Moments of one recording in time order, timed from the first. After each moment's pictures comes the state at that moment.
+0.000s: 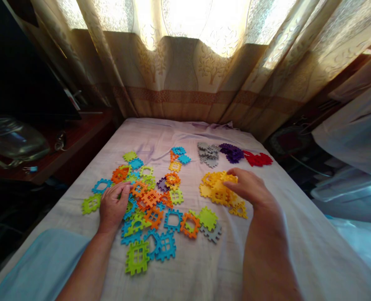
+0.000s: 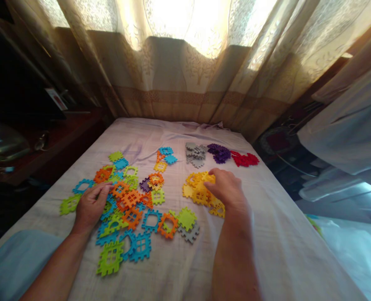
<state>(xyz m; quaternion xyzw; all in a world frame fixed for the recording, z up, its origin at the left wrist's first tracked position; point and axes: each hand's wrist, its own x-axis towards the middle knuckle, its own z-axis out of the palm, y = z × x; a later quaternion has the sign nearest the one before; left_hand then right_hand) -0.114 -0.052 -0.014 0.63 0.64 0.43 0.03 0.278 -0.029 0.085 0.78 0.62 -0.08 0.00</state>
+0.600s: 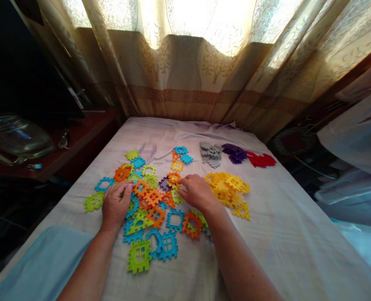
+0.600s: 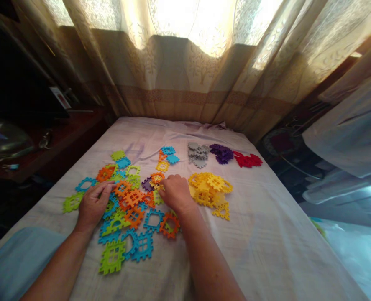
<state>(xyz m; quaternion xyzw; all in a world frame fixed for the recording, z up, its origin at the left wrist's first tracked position) -0.115 -0.053 -0.015 0.64 0.65 0.41 0.03 0.153 -0.027 0.059 0.58 0.81 -0.10 0.01</state>
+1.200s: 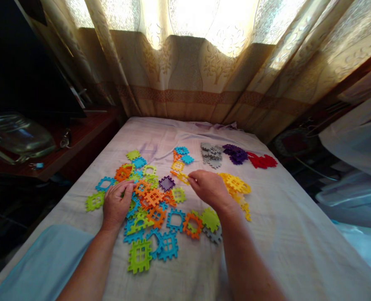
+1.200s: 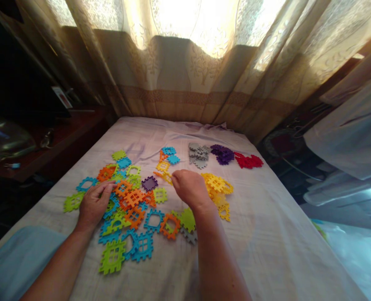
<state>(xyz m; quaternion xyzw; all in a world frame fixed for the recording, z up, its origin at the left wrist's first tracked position) -0.114 -0.053 -0.015 0.63 0.64 0.43 0.03 0.174 -0.029 0.088 0.61 0.79 -0.07 -0.02</state>
